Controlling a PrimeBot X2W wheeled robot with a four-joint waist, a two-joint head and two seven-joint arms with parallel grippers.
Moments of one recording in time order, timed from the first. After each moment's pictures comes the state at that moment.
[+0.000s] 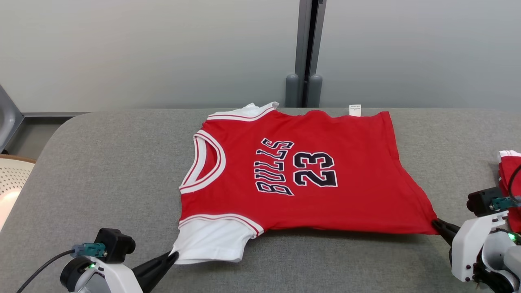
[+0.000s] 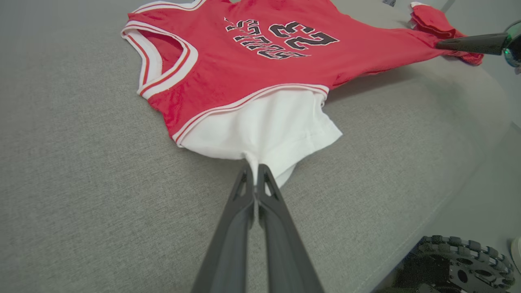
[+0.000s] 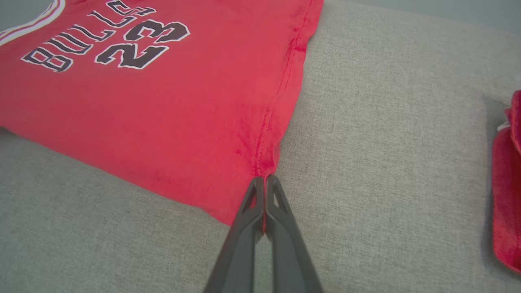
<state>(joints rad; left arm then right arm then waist) -0.34 0.69 -0.99 0.23 -1.00 -0.13 -0.03 -0.57 -0.63 1.14 0.77 1.13 0.13 0.00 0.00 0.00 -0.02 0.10</state>
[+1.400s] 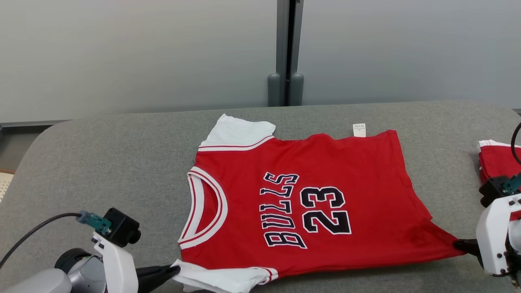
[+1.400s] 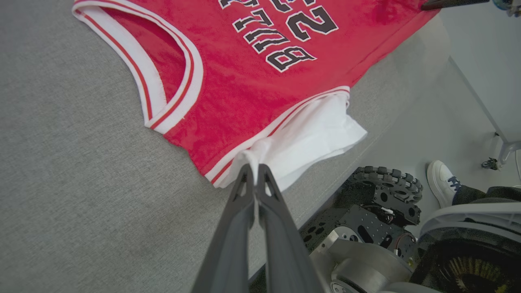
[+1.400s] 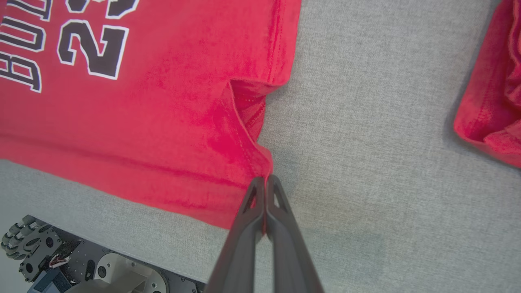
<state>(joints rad) -0.49 0.90 -1.14 -0.06 -1.30 -0.12 0.36 -0.66 -0.88 1.23 0.50 1.34 0.13 0.53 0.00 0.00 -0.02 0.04</state>
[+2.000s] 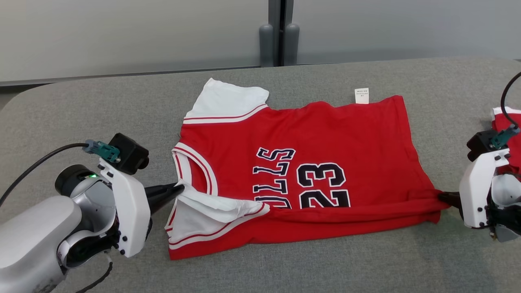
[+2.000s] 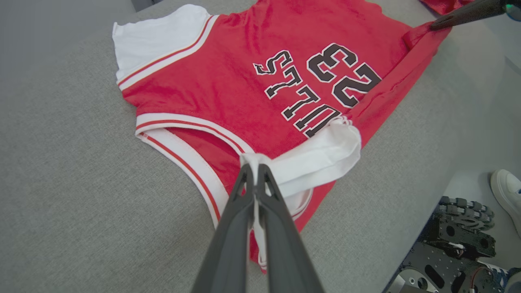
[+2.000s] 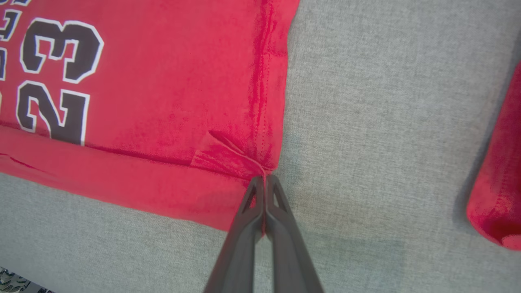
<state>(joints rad) -0.75 0.80 -1.13 0.07 -1.16 -0.13 0.35 -0.81 -0.76 1.20 0.63 1.29 0.13 0.54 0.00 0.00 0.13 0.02</state>
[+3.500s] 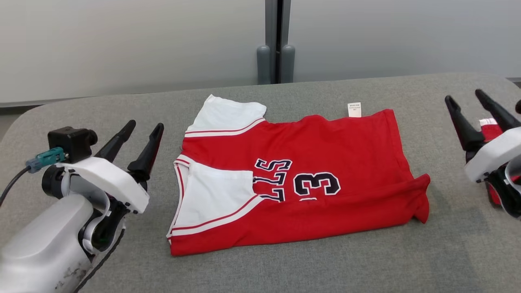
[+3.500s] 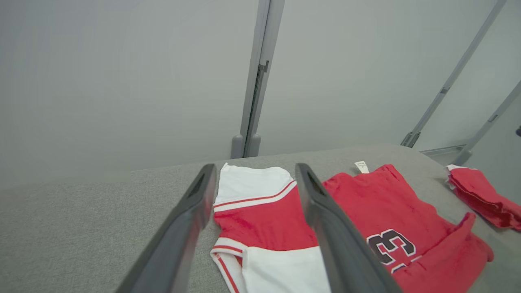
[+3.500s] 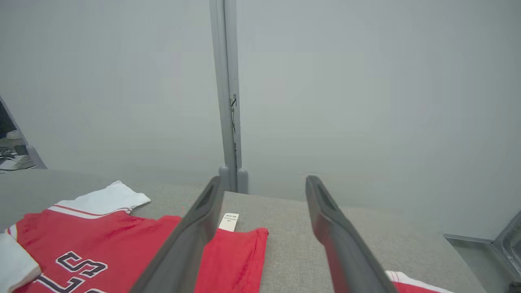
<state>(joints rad) -0.71 0.59 -1.01 0.42 -1.22 0.01 -0.26 -0.79 -0.64 0.91 0.74 0.97 0.13 -0.26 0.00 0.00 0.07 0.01</state>
